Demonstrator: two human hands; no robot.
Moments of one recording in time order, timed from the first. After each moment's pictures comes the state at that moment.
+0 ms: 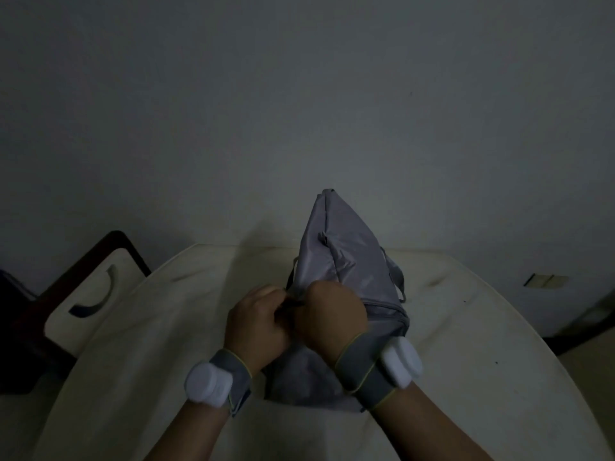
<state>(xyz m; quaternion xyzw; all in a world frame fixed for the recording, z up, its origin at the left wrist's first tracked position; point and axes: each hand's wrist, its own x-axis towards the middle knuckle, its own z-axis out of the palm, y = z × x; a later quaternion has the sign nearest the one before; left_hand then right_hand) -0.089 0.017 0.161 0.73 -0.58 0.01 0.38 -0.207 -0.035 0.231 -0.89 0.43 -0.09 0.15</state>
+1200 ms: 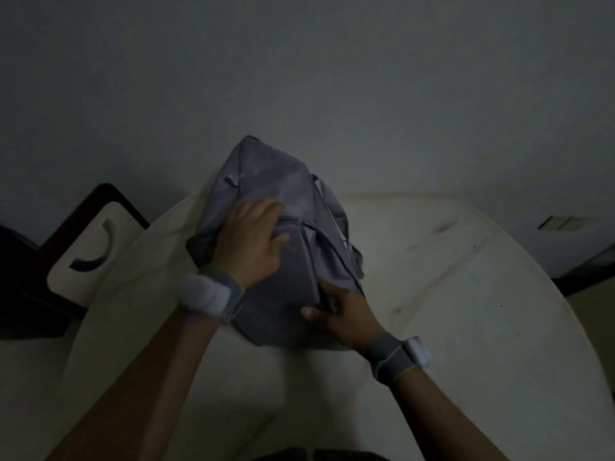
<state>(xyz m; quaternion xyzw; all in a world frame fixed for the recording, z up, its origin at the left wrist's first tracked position) -0.047 -0.032 0.154 0.73 -0.65 0.10 0.21 -0.261 -0.074 0.070 -0.83 0.34 -0.12 0.43</state>
